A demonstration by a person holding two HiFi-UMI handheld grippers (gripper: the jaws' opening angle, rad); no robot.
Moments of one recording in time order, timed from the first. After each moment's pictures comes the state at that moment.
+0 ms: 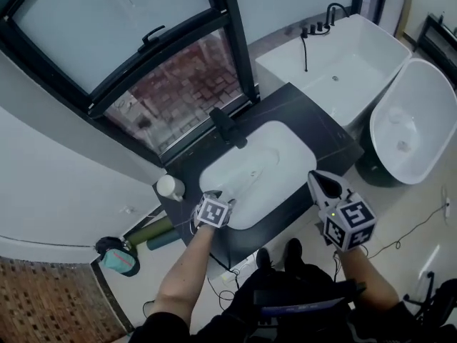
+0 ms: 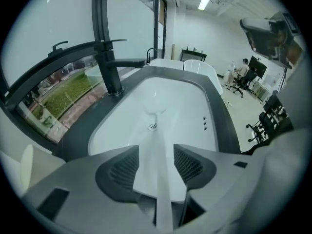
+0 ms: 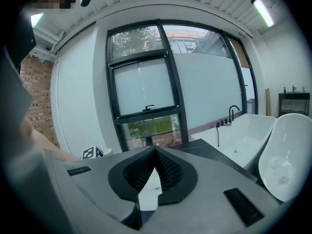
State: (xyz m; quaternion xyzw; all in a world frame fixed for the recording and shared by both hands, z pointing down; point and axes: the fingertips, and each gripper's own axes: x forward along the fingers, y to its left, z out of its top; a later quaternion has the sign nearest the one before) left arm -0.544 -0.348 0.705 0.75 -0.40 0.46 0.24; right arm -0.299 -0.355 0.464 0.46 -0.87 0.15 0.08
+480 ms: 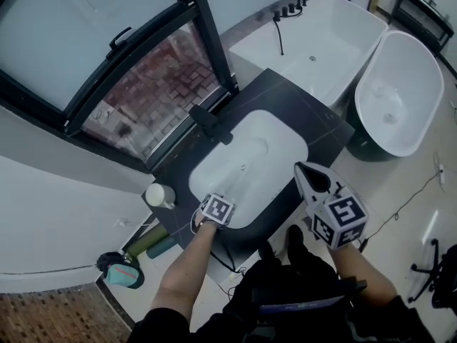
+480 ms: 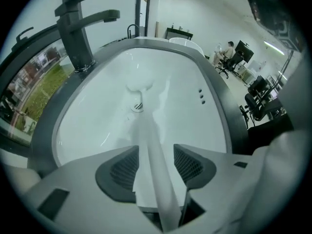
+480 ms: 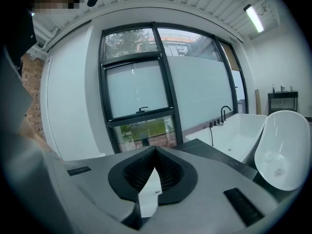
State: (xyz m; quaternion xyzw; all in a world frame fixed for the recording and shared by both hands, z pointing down) left arm -0.554 -0.345 0.792 0.71 -0.30 0.59 0.26; right arm -0.322 -0.373 0.489 0.50 -0.85 0.15 0.06
